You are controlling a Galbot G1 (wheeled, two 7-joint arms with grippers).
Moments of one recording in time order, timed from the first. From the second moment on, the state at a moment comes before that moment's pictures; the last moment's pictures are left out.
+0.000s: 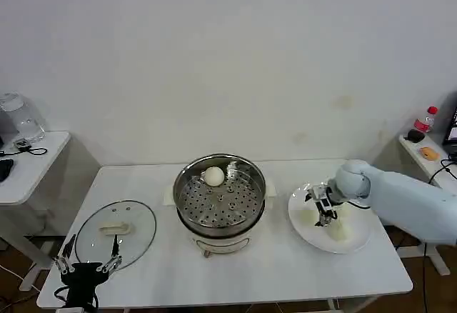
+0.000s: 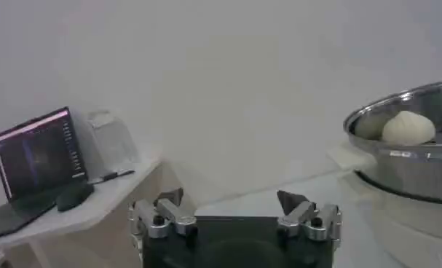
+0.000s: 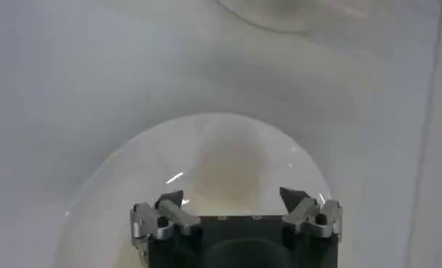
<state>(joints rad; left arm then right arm) 1.85 -1.40 -0.73 -2.30 0.06 0.16 -0.16 0.09 0.75 -1.05 1.24 -0.03 -0.19 -0.88</state>
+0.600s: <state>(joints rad) 1.85 -1.40 -0.73 -2.31 0.06 0.16 -0.16 0.07 0.79 -1.01 1.18 -0.05 -0.20 -0.92</state>
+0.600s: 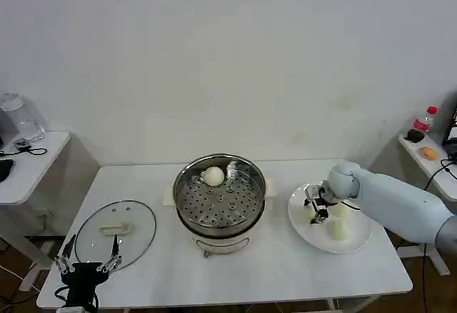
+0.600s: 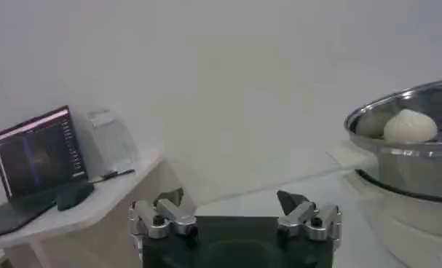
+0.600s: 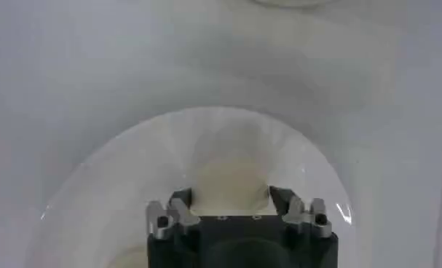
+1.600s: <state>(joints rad) 1.81 -1.36 -0.74 -2.30 0.05 0.17 -0.16 0.64 0.92 -1.24 1.37 0.40 -0.37 -0.88</state>
